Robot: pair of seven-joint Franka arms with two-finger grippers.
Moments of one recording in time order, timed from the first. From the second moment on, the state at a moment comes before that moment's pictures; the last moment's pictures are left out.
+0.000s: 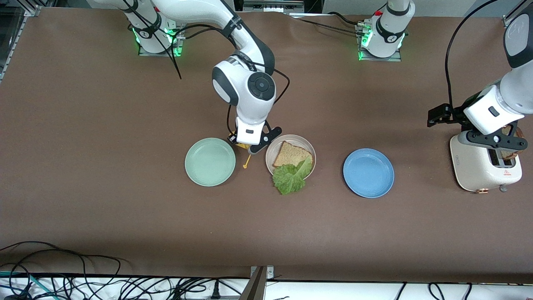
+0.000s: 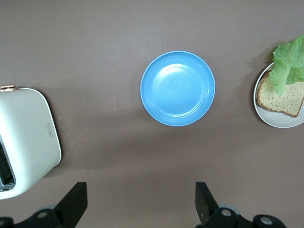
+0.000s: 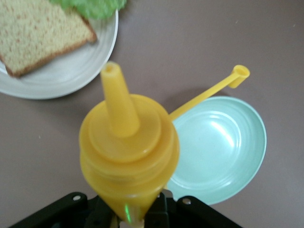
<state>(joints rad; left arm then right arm) 0.20 0.17 -0.27 -1.55 0.02 1.59 0.07 0.88 0.71 -0.16 -1.31 -0.12 1.83 0.05</state>
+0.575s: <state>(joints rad) 0.20 0.17 -0.27 -1.55 0.02 1.59 0.07 0.98 0.82 -0.19 -1.16 -0.23 1.59 0.05</state>
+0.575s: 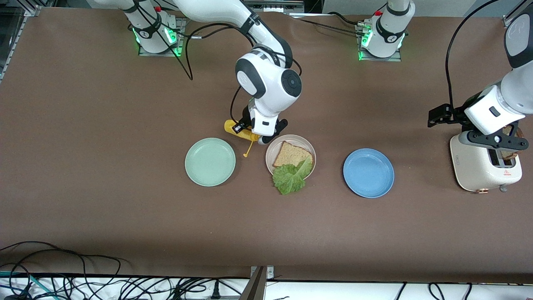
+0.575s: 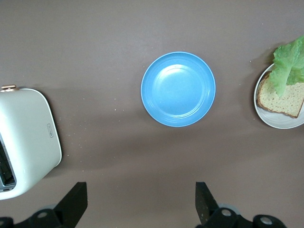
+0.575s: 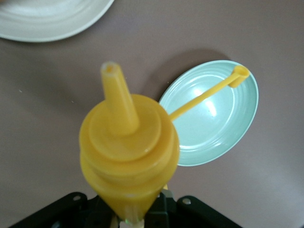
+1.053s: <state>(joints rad) 0.20 0.17 -0.27 -1.55 0.02 1.59 0.07 1.05 0.89 -0.20 -1.12 -0.34 1.58 0.22</state>
